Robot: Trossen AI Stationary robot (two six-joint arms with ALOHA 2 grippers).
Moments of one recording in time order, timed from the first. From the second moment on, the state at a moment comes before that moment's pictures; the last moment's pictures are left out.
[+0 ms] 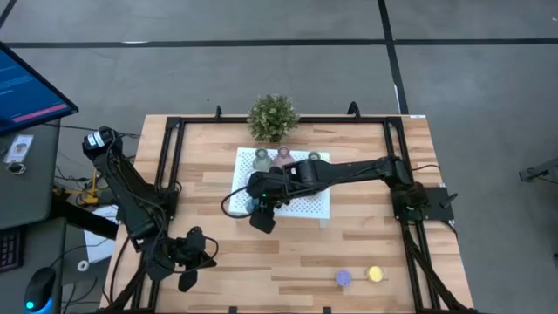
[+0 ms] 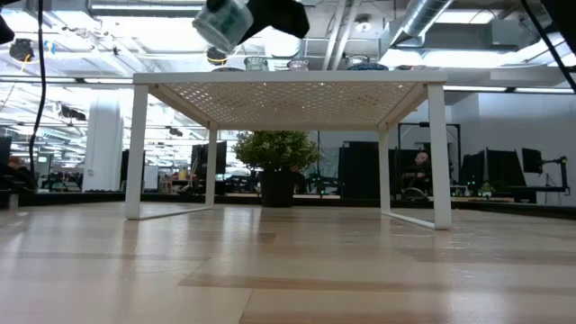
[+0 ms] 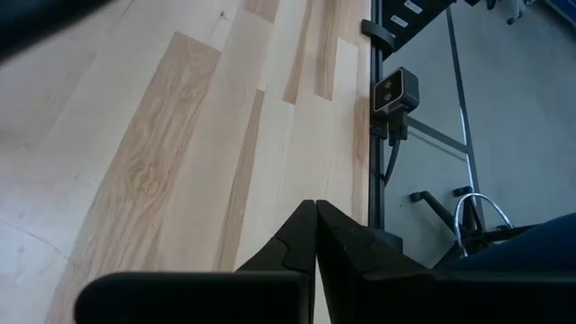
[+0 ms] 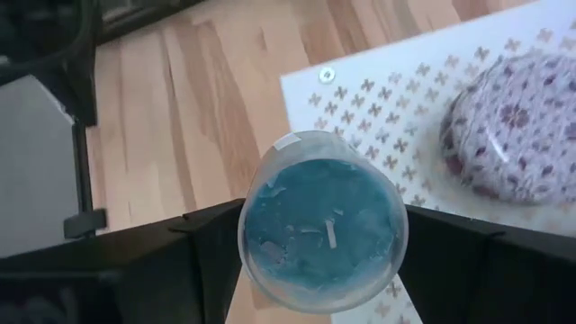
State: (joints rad) left arm -1.06 1.17 0.69 -0.30 -0.58 -1.08; right arm 0.15 2.14 2.20 -1.02 0.06 0.45
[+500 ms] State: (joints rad) left arm -1.06 1.17 0.69 -0.30 -0.58 -1.08; right arm 0.16 2.16 2.22 -1.07 0.13 0.47
